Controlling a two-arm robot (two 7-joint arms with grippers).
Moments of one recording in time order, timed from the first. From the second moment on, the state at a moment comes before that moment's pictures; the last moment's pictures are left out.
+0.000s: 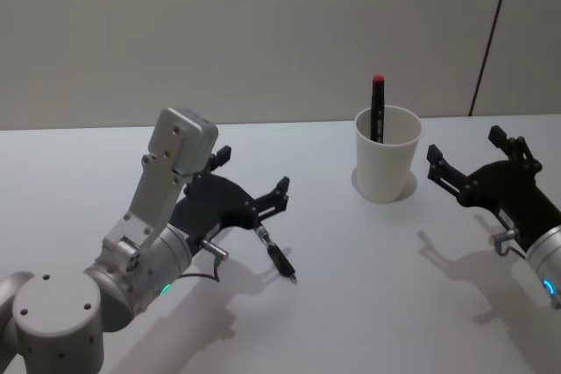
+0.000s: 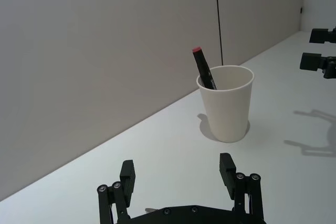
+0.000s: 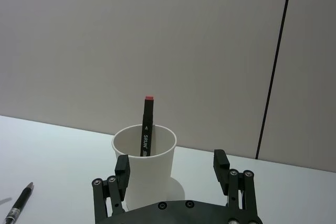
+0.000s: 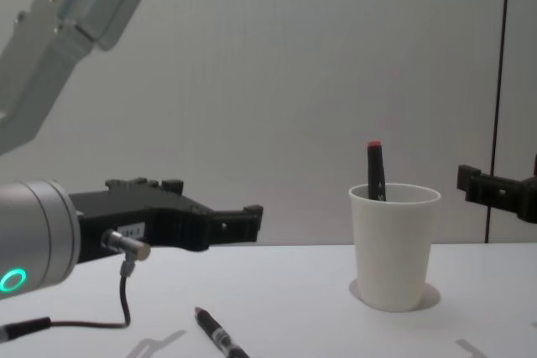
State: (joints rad) left arm -0.12 0.50 0.41 -1.83 -0.34 0.27 -0.09; right arm -0.01 0.34 -0.23 -1.77 0.29 0.03 0.07
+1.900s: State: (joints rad) left arm -0.17 0.30 0.44 -1.73 -0.39 0.63 0.11; right arm -0.01 0.34 -0.23 -1.77 0.29 0.03 0.07
